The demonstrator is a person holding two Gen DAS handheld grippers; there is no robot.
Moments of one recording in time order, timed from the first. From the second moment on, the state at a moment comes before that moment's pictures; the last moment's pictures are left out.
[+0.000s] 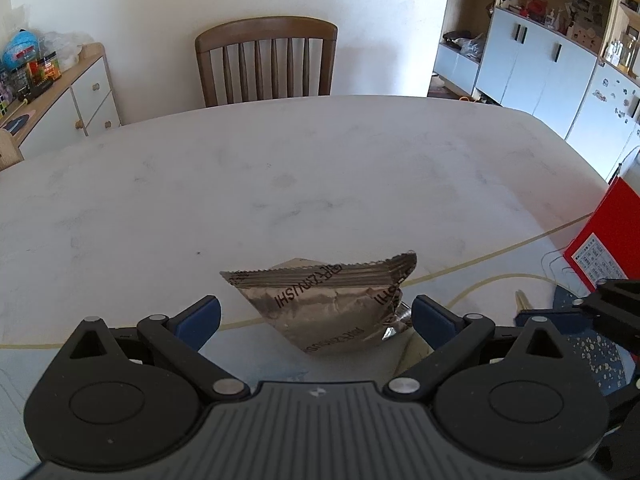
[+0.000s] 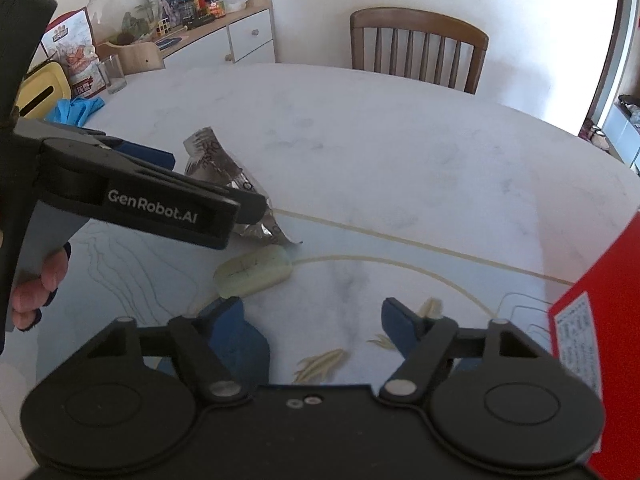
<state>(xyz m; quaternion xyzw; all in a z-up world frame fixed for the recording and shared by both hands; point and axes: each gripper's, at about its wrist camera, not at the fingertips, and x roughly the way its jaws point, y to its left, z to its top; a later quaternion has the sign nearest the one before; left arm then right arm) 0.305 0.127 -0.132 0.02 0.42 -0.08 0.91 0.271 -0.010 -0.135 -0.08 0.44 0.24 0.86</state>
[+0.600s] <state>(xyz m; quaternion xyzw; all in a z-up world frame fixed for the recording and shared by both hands) 0.294 0.114 -0.124 0.04 0.41 -0.07 0.91 0.266 -0.001 -0.138 -0.11 0.44 0.25 0.86</state>
